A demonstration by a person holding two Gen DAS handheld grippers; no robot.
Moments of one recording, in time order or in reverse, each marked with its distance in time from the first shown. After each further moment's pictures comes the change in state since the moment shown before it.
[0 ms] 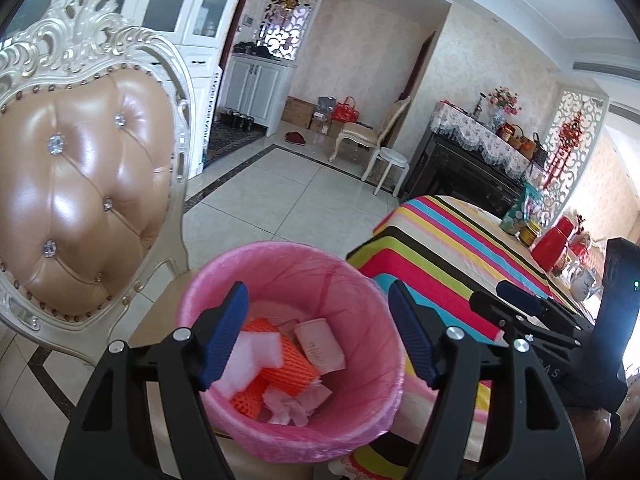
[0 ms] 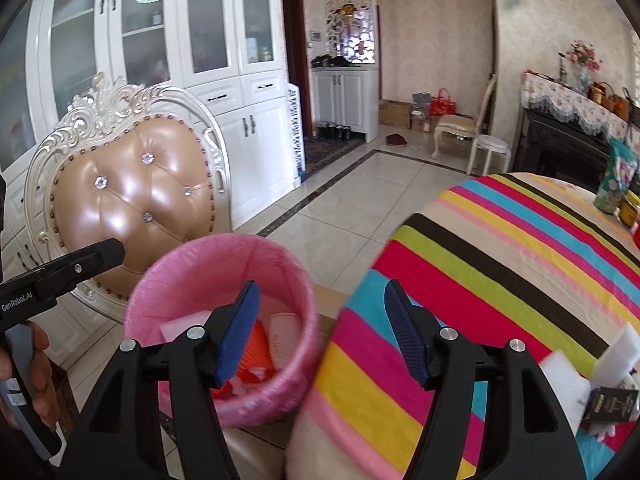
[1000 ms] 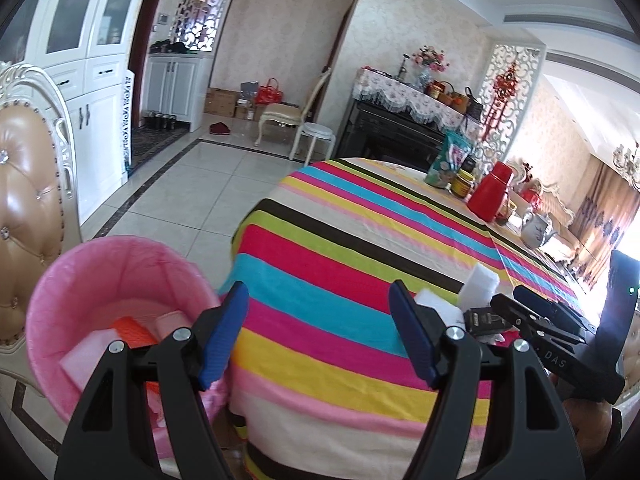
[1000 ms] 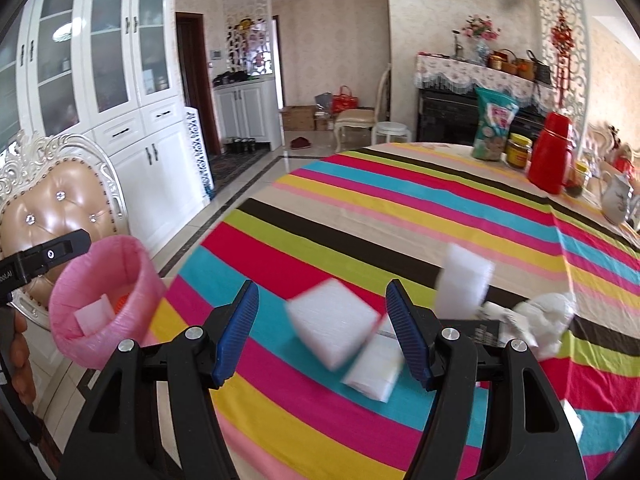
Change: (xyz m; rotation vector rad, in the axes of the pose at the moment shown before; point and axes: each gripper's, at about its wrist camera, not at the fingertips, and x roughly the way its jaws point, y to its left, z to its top) left arm 0.042 -0.166 -0.031 0.177 0.072 -0.205; right arm -0.106 -0.175 -0.073 0.190 -0.035 -0.273
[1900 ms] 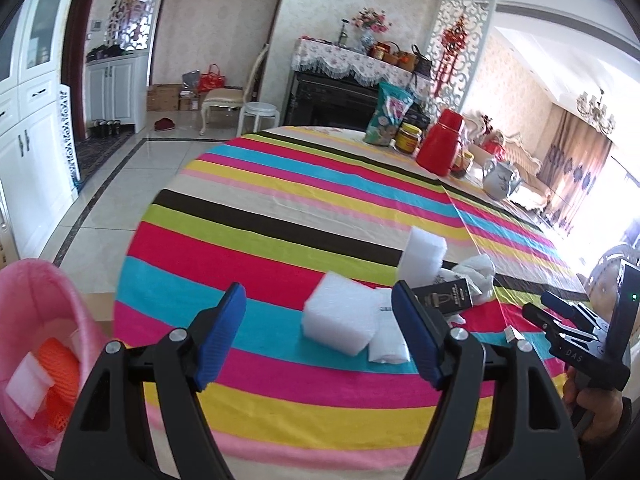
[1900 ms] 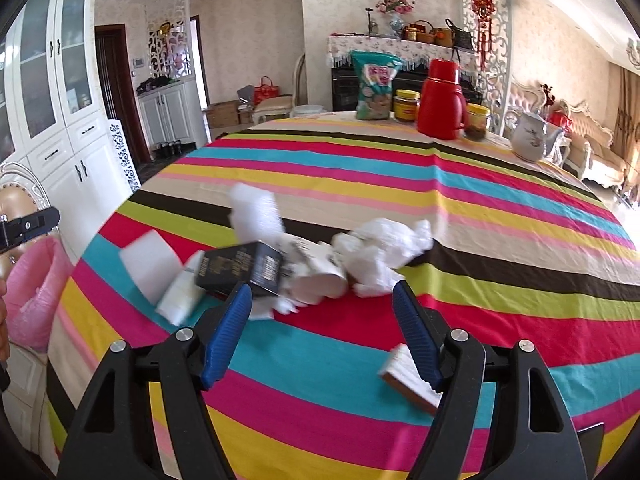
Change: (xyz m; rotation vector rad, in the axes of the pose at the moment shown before) left arm 0.088 -0.121 -0.014 0.159 0.101 -0.126; right arm -0.047 -0.165 -0.066 0.142 0.044 -0.211
